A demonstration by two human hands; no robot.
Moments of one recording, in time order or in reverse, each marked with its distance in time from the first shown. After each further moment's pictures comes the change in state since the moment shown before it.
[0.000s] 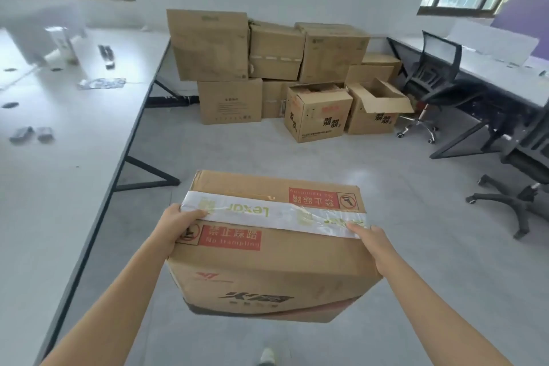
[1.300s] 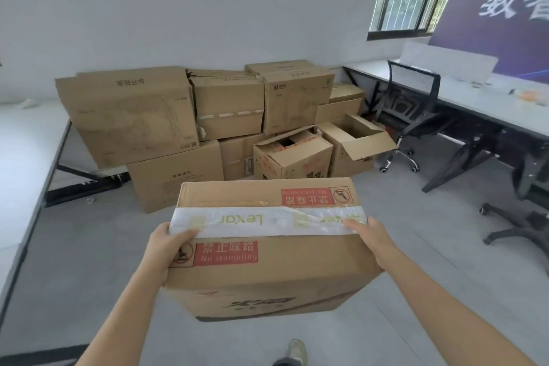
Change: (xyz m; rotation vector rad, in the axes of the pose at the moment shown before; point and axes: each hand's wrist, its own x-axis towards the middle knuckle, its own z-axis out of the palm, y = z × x) left_hand 0.561 0.352 0.046 -0.042 -0.123 0.141; right_hand 0.478 -0.352 0.154 0.112 0.225 -0.096
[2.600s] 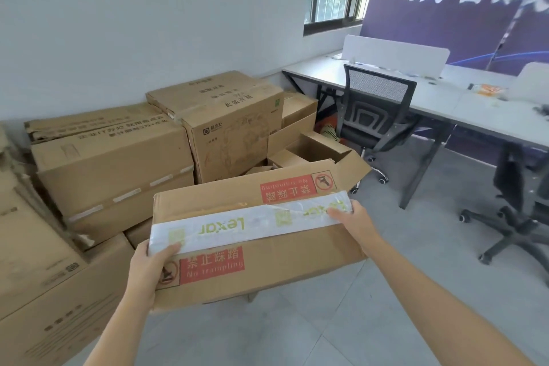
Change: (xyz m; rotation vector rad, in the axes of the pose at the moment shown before) left_hand 0.586 0.248 0.284 -0.031 -0.170 0.051; right_hand 0.553 -0.229 0.061 0.004 0.289 -0.074
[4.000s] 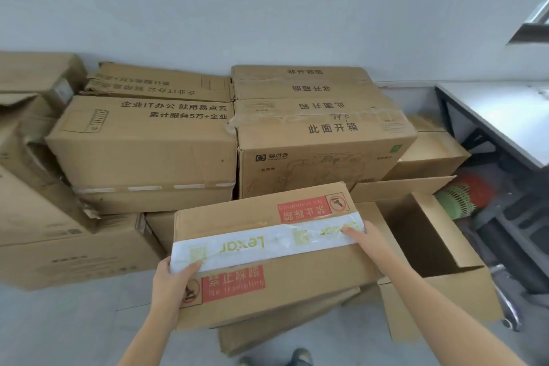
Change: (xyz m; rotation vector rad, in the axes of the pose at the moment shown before) left_hand 0.270 0.022 0.196 -0.211 0.534 -0.321; right_hand 0.500 -0.070 0.160 -0.339 -0.592 0.090
